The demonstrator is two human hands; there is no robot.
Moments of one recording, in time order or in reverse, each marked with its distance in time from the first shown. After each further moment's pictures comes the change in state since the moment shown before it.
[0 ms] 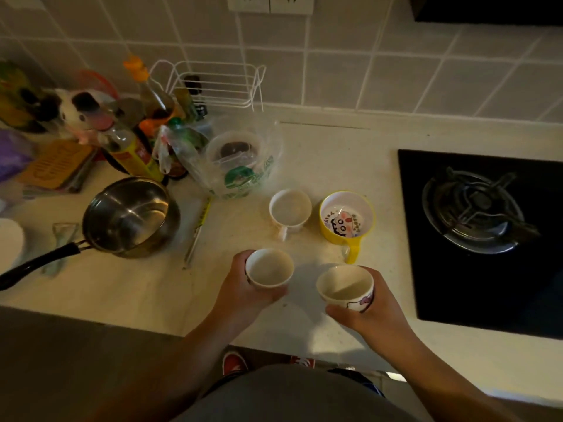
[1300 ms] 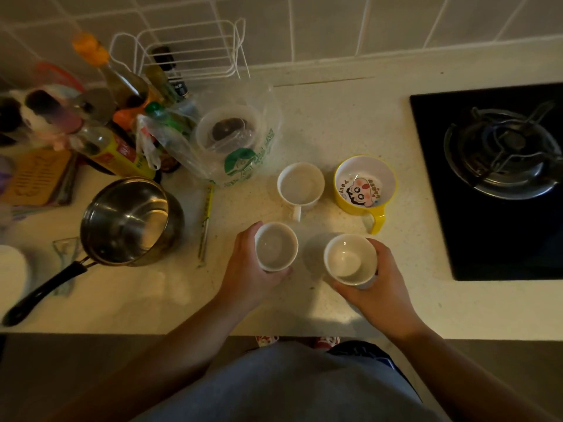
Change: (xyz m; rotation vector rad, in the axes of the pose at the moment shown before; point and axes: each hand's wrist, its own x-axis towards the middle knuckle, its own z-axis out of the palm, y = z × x) left_hand 0.043 -0.032 -0.028 0.341 -0.116 0.200; right_hand 0.013 0.023 0.059 -0.044 0.227 -0.054
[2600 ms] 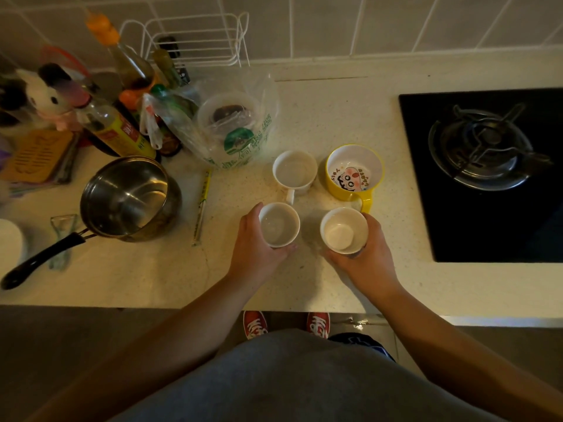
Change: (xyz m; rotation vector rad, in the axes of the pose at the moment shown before) left_hand -0.009 0.019 0.025 -0.023 0.117 -0.037; right_hand 0.002 -0.012 -0.002 -0.036 0.074 0.018
